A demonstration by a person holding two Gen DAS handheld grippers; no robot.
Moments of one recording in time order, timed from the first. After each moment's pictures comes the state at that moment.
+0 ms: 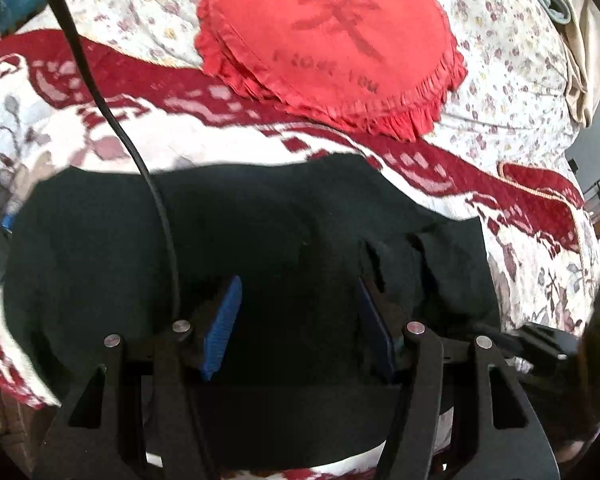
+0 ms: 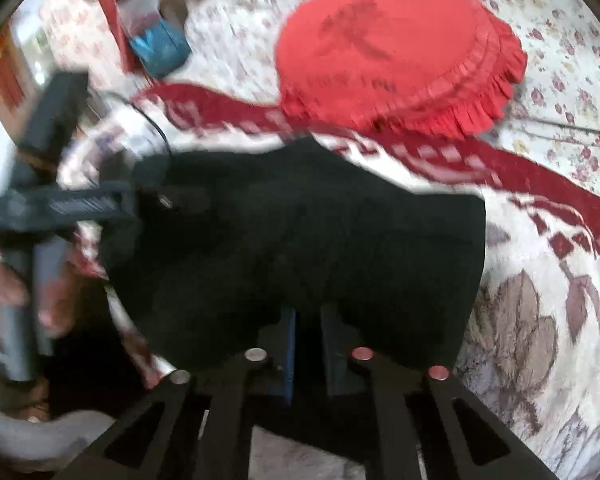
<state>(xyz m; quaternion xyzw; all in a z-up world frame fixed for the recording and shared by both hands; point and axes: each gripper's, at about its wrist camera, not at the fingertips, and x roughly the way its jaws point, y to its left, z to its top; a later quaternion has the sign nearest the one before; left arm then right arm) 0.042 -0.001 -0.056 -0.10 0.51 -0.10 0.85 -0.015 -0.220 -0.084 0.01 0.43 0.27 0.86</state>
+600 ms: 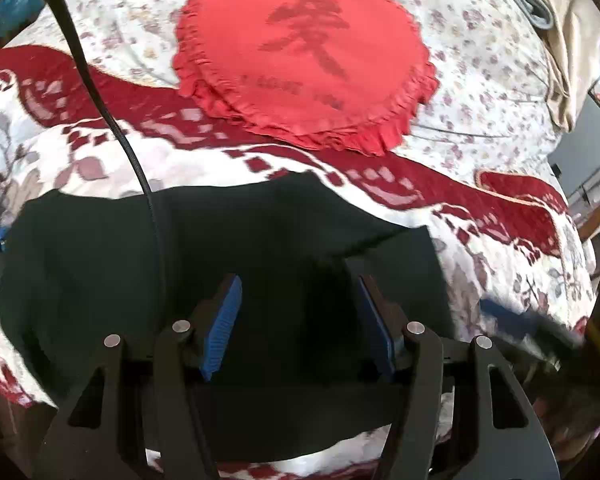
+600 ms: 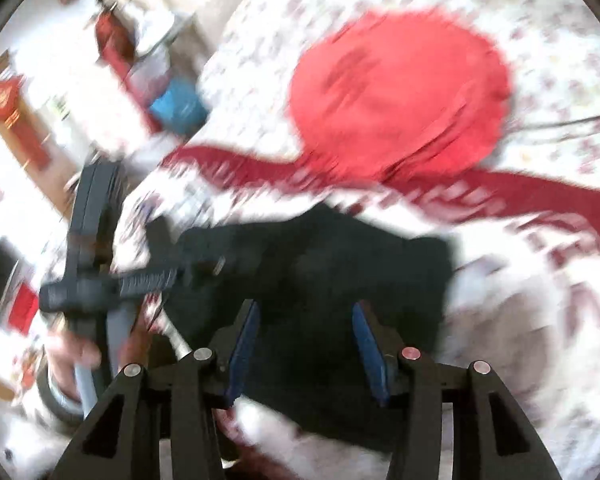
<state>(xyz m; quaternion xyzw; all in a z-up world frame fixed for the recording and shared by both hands) 0.040 -0.029 -0.035 -0.11 0.50 -0.13 0.85 -0.002 -0.266 -0.040 0.11 0.39 0.27 0.87</state>
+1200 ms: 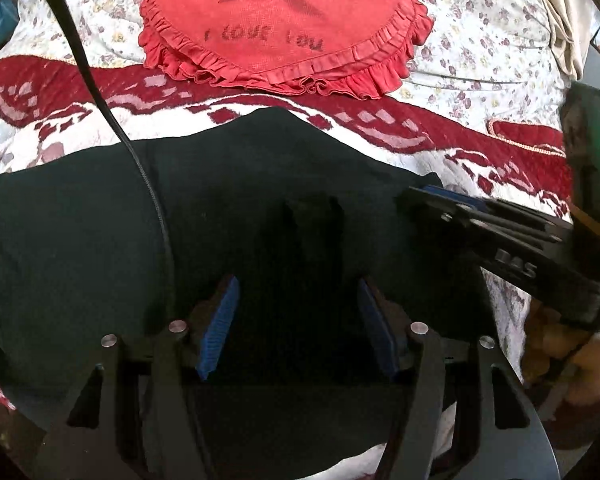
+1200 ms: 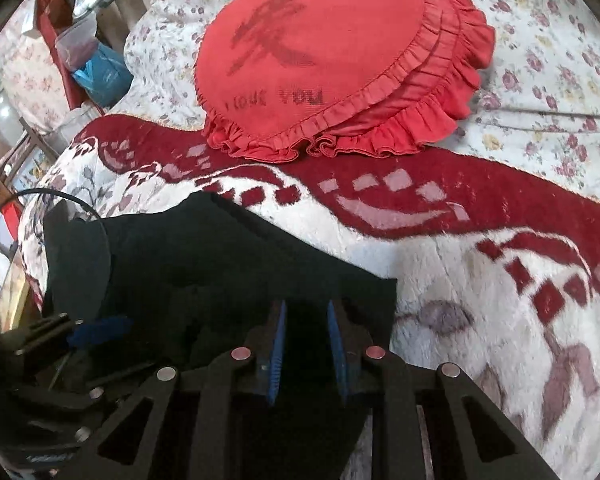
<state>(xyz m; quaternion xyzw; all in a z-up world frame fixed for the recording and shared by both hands) 0.040 -0.067 -0.083 -0.05 0.53 -0.13 0.84 0.084 -0.248 -0.101 0.03 0.46 0.19 0.86</state>
